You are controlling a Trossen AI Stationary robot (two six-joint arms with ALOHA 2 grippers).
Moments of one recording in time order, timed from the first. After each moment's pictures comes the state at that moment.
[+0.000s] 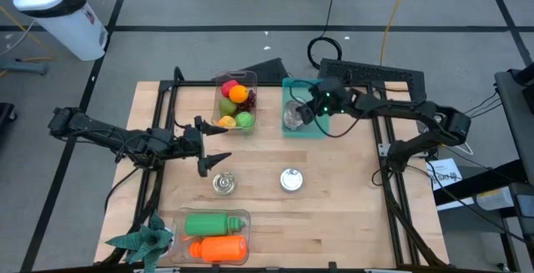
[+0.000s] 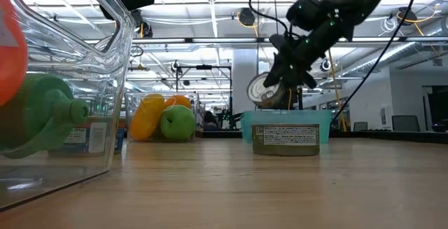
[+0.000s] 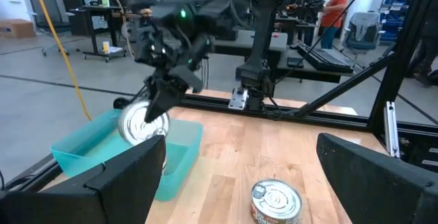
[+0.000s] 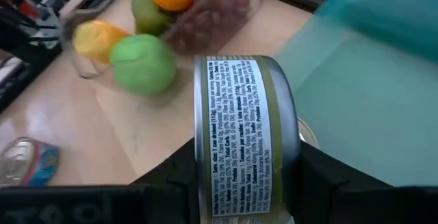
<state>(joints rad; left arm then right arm) -0.23 0.80 0.48 0.29 -0.39 -0.09 -0.53 1.39 0.81 -0.04 -0.13 0.44</state>
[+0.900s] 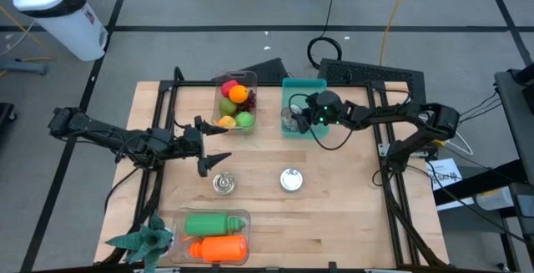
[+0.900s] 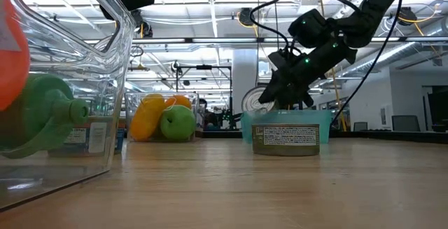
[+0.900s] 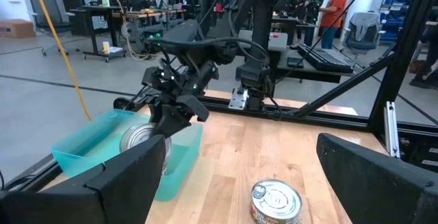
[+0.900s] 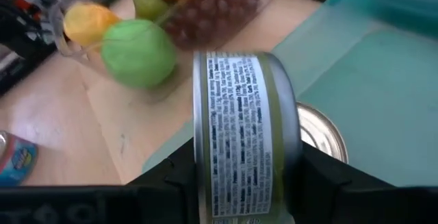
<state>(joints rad) -0.23 0.80 0.48 0.29 -0.39 -0.09 -0.47 1.51 0.64 0.33 -0.08 0.43</state>
